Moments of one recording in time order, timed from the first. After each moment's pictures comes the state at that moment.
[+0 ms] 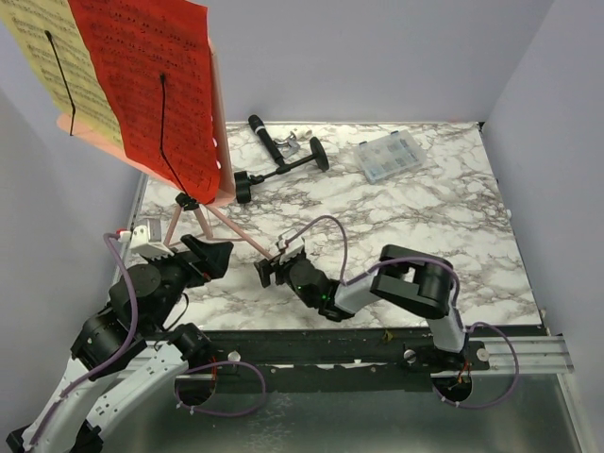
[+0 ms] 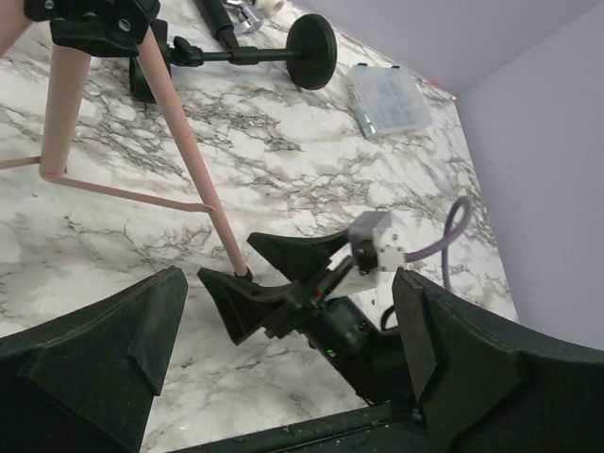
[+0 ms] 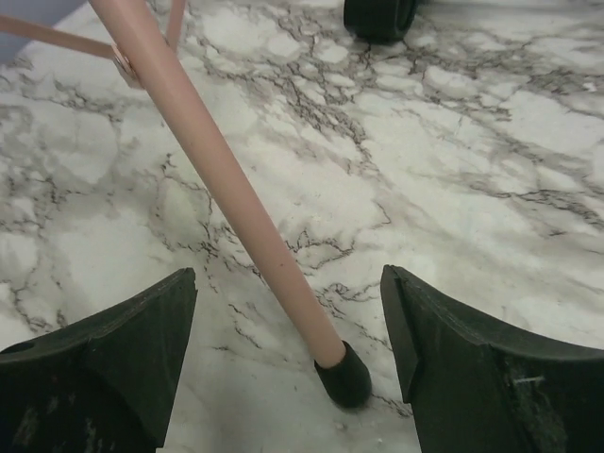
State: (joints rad) left arm -0.73 0.30 0.87 -0.81 -0.42 -0.74; right arm 1.22 2.08 0.87 1.02 0.54 0.23
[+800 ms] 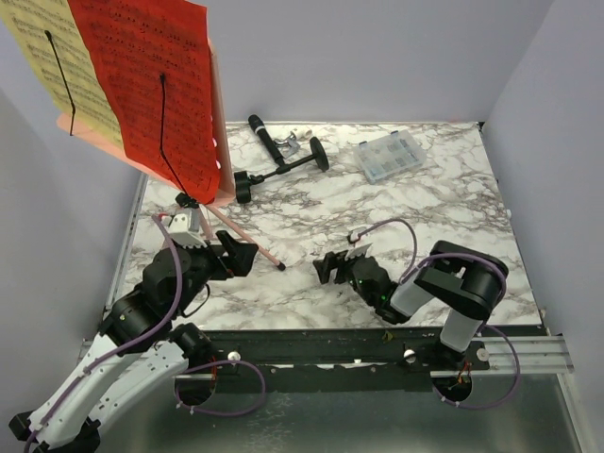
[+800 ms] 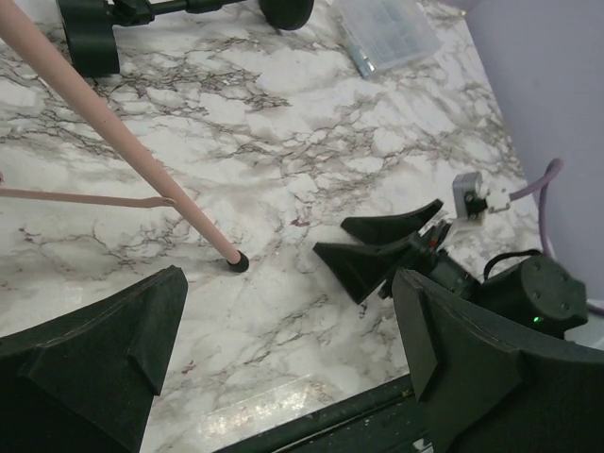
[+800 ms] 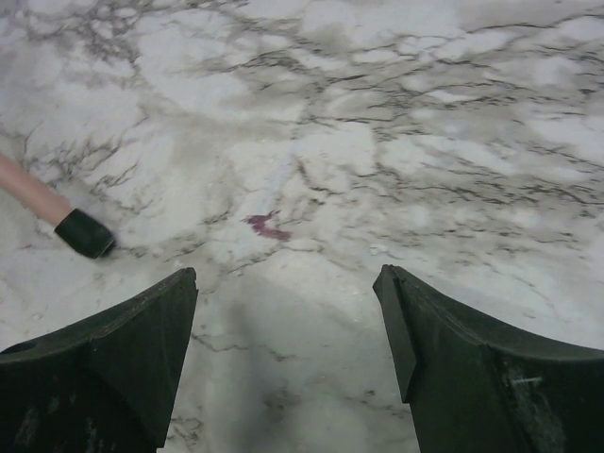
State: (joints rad) left arm -0.73 0.40 0.75 -0.63 -0.29 -0.65; right arm 1.00 1.76 0.33 1.15 0.42 0.40
